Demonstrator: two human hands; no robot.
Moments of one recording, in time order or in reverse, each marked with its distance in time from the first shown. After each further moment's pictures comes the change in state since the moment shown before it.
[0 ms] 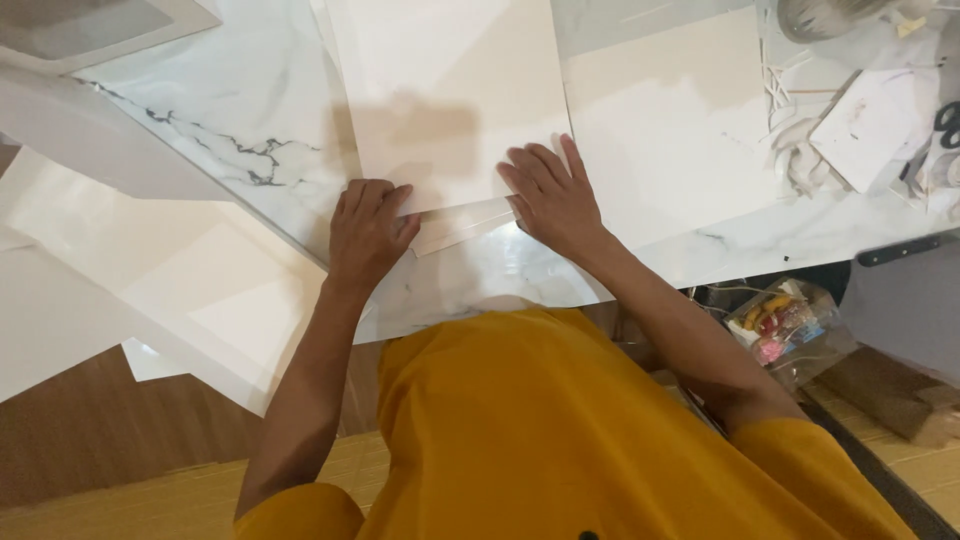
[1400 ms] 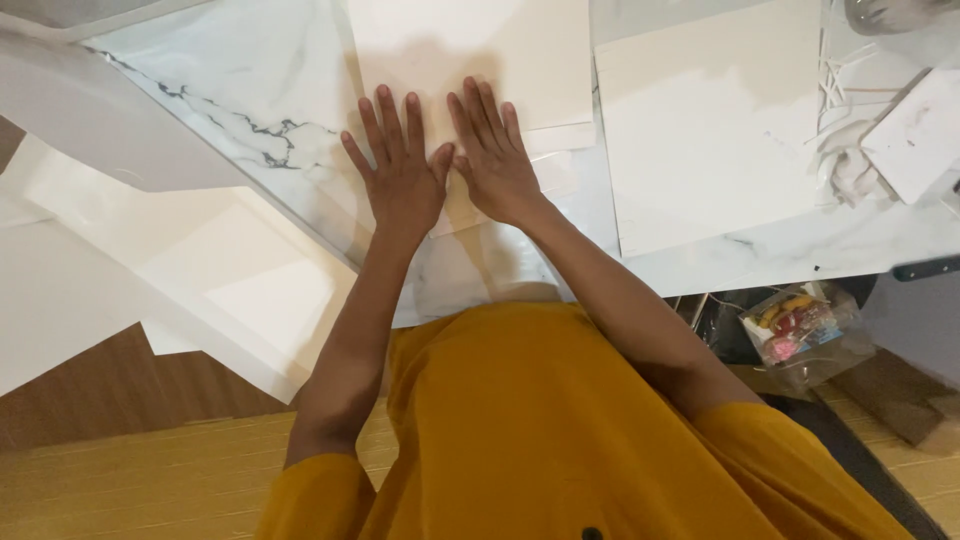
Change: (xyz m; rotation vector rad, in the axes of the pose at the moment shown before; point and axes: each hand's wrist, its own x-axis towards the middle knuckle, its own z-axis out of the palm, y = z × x) left_hand 0.040 0.001 0.055 0.249 -0.320 -0.499; right_hand 0.071 -0.036 0.091 0.302 -0.364 0.239
